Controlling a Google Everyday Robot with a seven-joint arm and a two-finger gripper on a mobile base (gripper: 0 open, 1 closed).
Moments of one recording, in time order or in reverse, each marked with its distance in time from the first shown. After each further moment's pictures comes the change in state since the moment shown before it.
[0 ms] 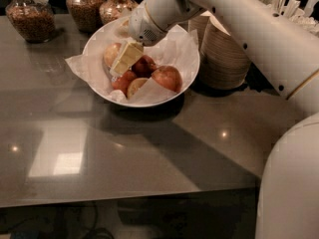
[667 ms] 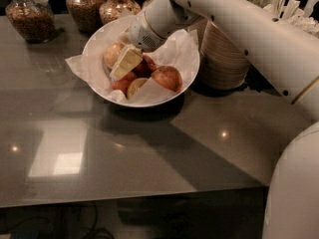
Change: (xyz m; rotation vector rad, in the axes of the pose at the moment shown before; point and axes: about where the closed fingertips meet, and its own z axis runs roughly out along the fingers) arm 0.014 0.001 0.009 0.044 0.036 0.058
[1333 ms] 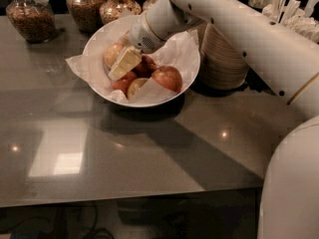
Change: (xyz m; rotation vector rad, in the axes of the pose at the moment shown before) arm 0.003 -0.003 0.008 -0.016 -0.035 0.047
